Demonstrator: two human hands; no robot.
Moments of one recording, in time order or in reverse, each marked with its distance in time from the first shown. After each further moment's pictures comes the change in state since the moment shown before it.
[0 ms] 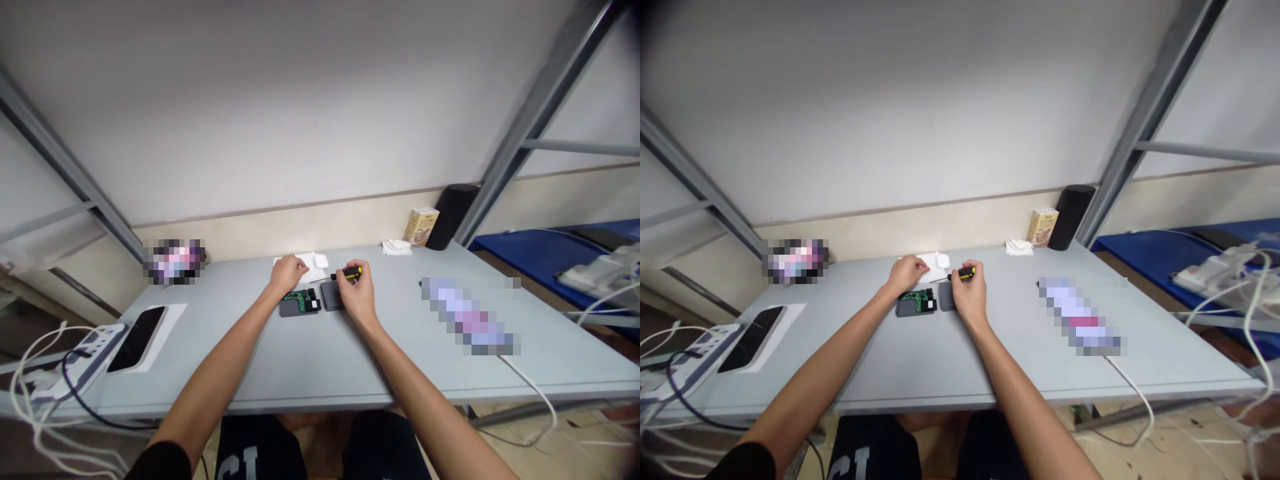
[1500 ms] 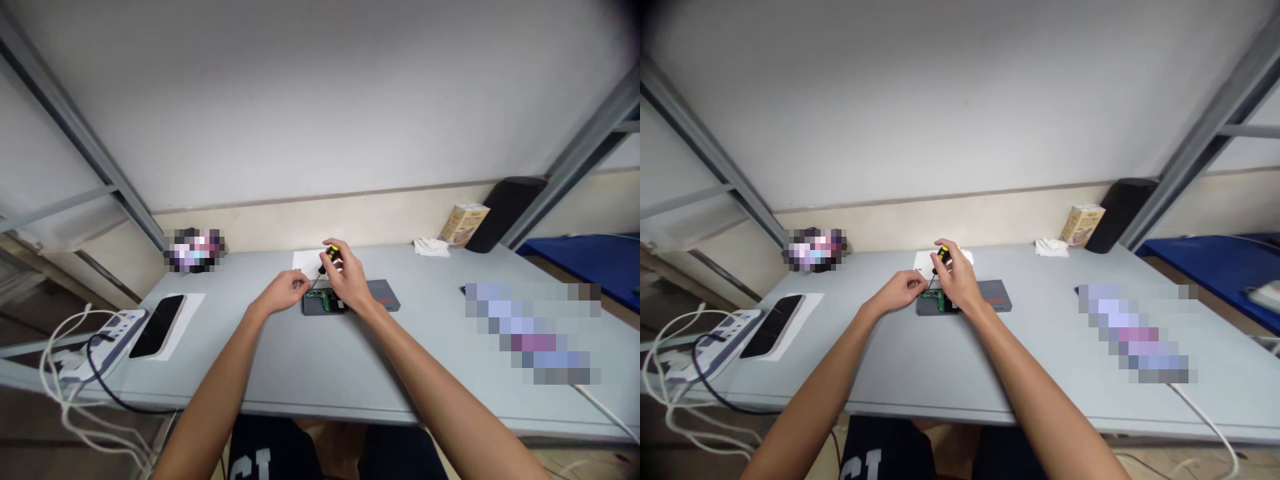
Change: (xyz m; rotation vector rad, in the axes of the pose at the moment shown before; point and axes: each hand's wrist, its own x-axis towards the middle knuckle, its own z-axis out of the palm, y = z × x) left_hand -0.073 -0.042 -0.029 -0.443 -0.125 0.161; right_hand 0.004 -0.031 0.066 -0.081 -0.427 -0.363
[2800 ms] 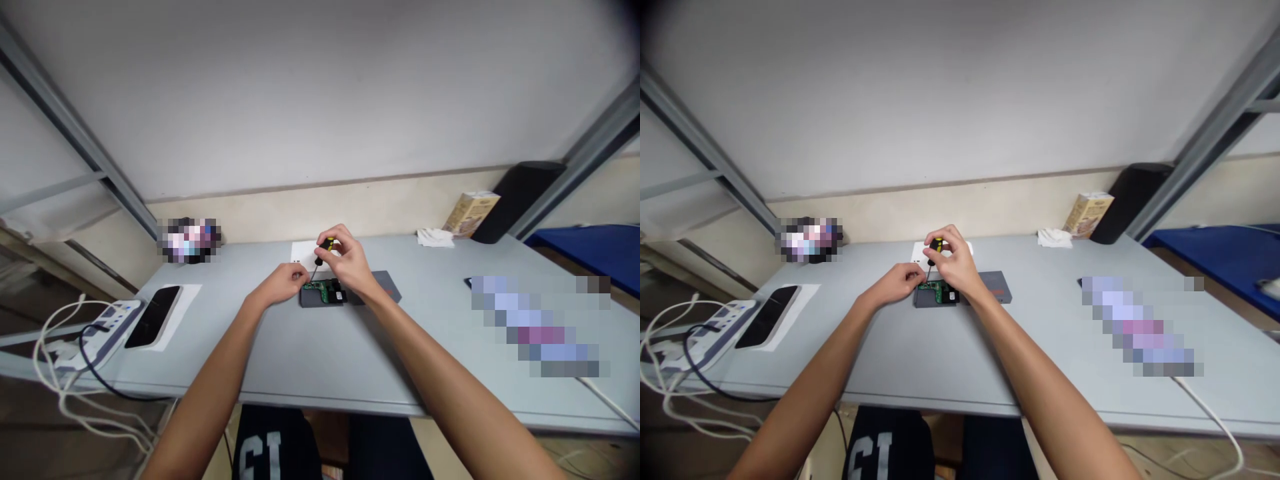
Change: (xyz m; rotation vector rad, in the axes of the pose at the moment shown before) left_hand 0.001 0.006 0.001 -0.014 -0.044 -0.113; right_hand 0.014 -0.011 -0.009 0.220 -0.085 -0.028
